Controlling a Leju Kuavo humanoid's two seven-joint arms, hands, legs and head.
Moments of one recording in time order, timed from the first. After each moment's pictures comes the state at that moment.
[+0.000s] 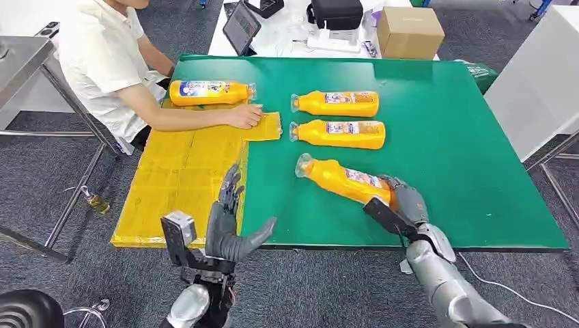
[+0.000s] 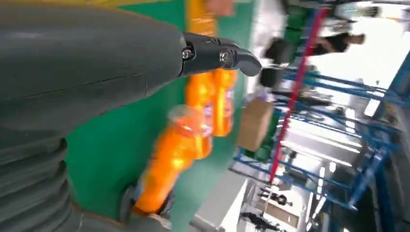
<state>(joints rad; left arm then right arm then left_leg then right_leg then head) -0.09 -0.16 -0.58 -1.44 0.32 0.36 -0.40 -0.48 -0.12 0.08 -0.53 0.66 -0.39 -0.64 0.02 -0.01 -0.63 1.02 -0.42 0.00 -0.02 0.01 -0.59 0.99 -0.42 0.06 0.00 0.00</state>
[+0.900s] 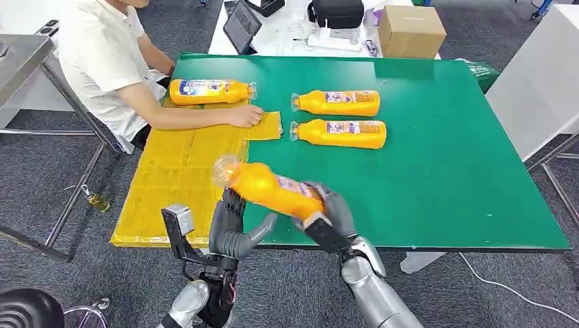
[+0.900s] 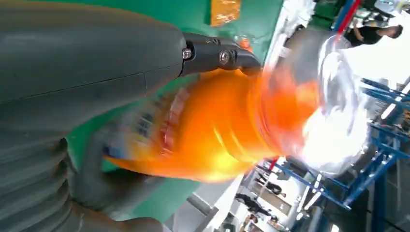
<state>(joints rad) -0.14 -0.17 -0.58 -1.40 0.44 0.32 -0.39 -0.31 0.11 0.35 -0.88 0.47 -0.33 -0.67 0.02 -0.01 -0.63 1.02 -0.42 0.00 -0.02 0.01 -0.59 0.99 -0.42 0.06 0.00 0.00</state>
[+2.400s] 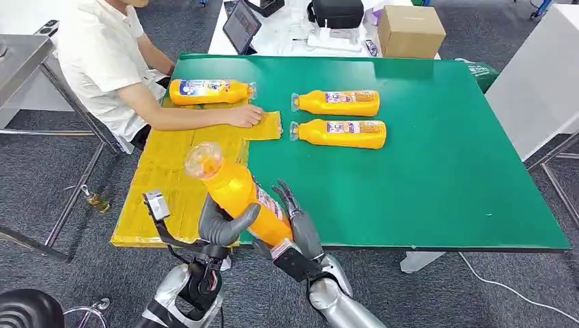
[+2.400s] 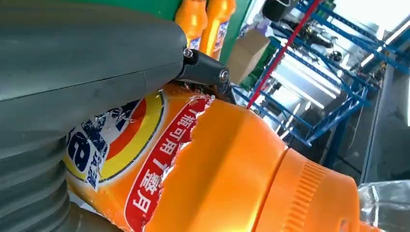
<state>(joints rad) -0.18 -0.14 -0.51 -1.40 0.68 -0.01 -0.35 -0.27 0.13 0.69 -0.92 0.21 -0.47 -0.70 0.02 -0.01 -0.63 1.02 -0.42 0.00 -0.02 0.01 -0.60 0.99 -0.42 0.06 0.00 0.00</state>
